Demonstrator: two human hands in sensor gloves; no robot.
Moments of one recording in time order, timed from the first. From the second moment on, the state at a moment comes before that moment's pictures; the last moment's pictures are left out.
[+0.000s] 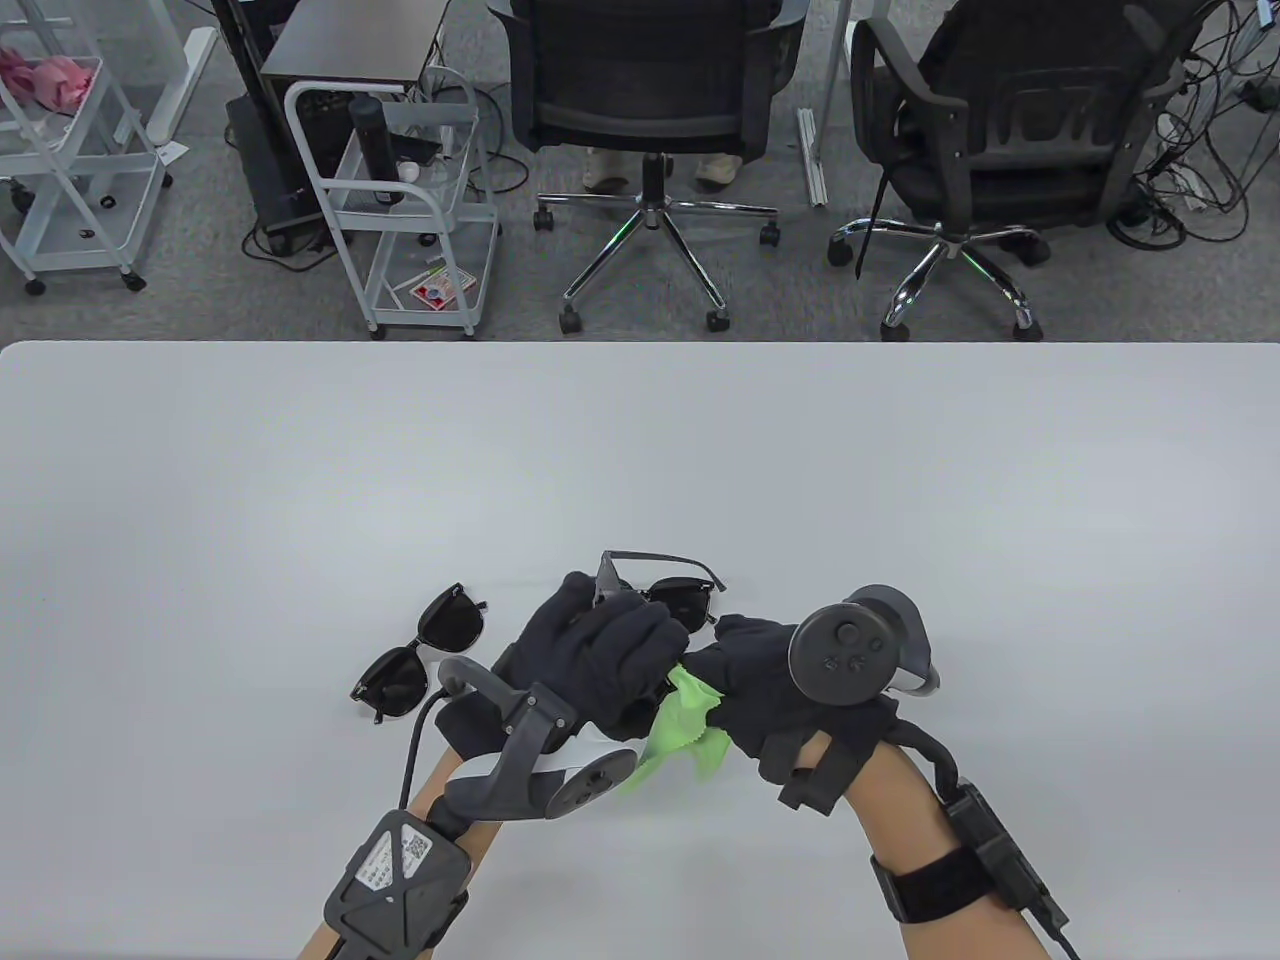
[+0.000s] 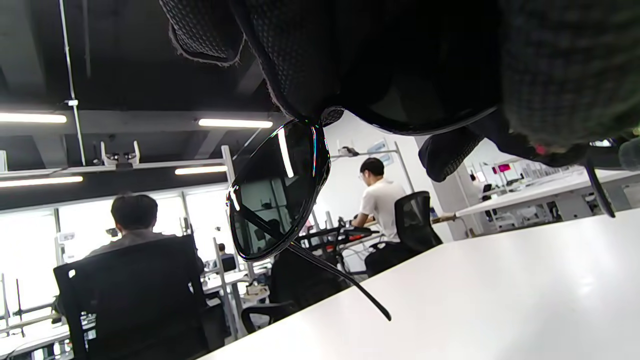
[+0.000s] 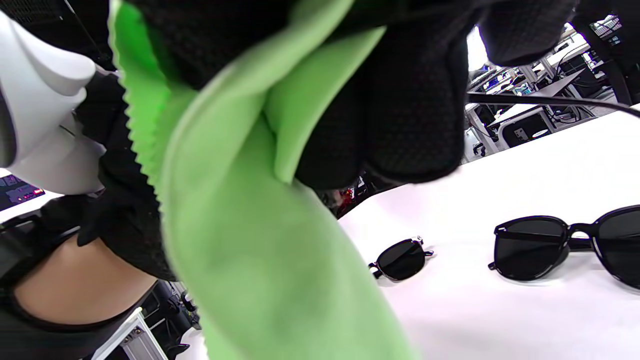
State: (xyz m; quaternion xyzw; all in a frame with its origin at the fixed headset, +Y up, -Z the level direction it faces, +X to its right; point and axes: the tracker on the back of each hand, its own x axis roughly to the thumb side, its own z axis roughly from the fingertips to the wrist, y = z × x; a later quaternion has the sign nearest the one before) left_hand -0.105 -0.630 -0.229 0.27 -0.33 -0.05 0.91; right_hand 0.095 -0.635 -0.272 0.40 0.00 0.85 0.35
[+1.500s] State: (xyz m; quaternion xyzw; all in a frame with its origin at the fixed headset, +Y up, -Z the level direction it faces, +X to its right) left_hand -0.132 -0.629 -0.243 0.25 -0.28 0.01 0.93; right_hand 0.140 -0.657 -0.297 0.35 0.07 0.84 0.40
